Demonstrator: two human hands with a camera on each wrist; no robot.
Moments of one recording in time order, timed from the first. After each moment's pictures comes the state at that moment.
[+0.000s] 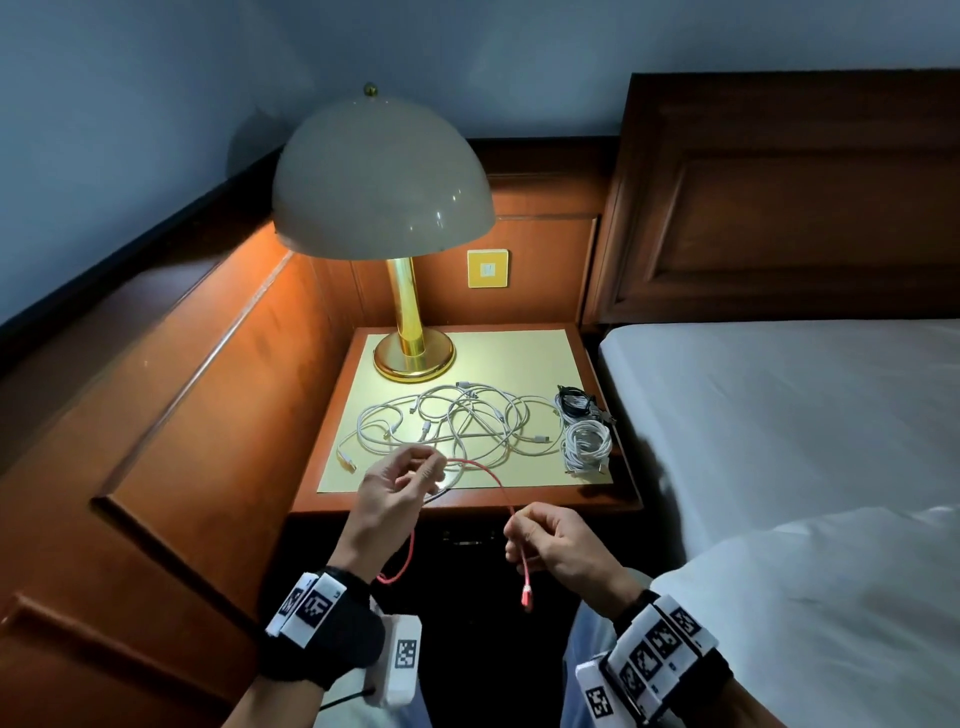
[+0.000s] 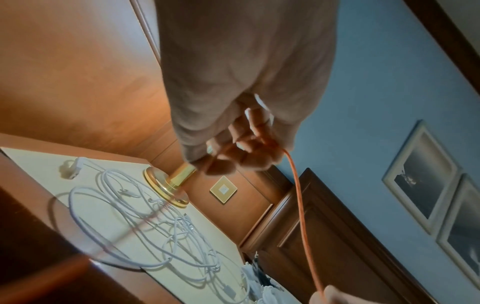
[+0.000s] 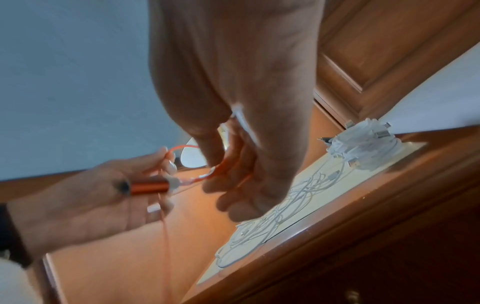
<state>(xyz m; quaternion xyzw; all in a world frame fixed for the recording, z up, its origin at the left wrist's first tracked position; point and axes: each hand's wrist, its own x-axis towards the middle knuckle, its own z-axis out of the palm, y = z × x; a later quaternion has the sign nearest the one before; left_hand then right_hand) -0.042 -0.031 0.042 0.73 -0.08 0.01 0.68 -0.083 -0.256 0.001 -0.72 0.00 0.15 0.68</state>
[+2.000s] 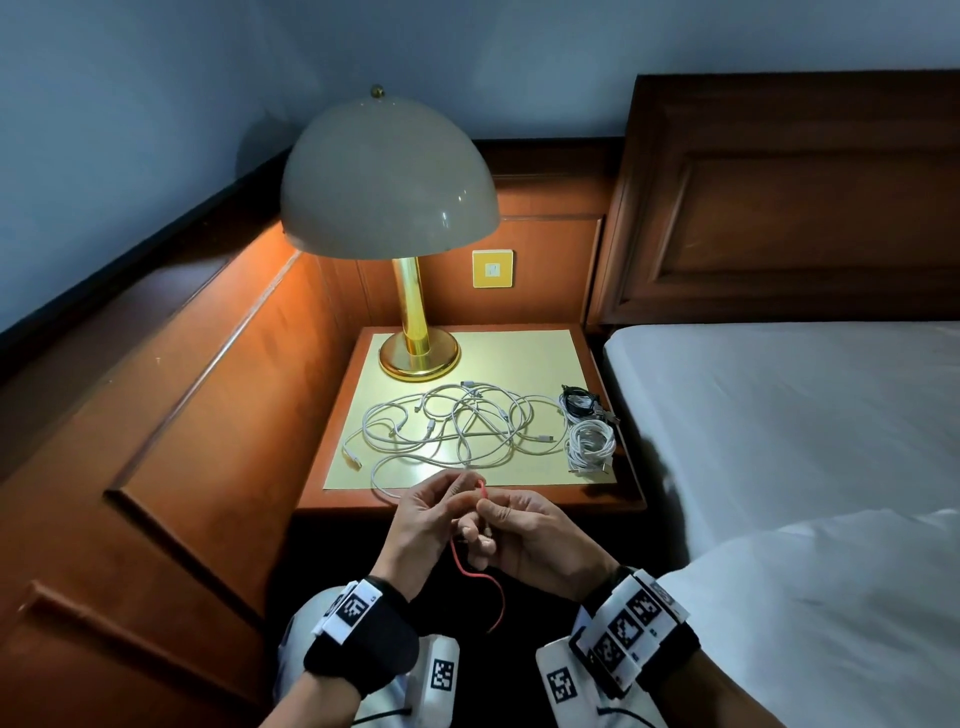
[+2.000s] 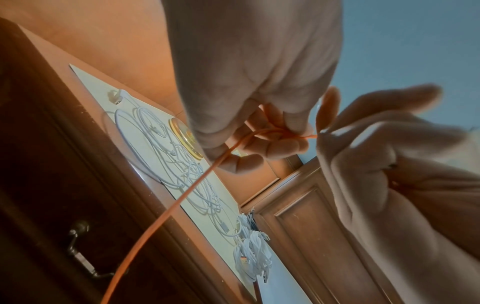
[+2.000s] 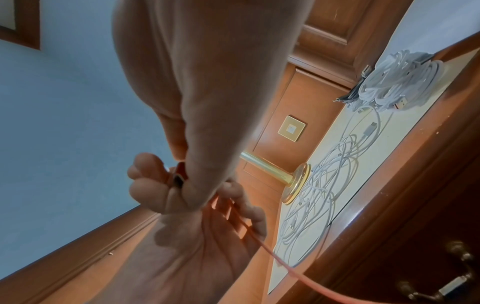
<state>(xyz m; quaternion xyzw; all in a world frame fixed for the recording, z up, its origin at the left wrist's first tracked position) -0.066 -0.067 0.031 0.51 0.01 -0.15 0.85 -0.078 -0.219 0.028 -0.39 -0.12 0.29 0.86</state>
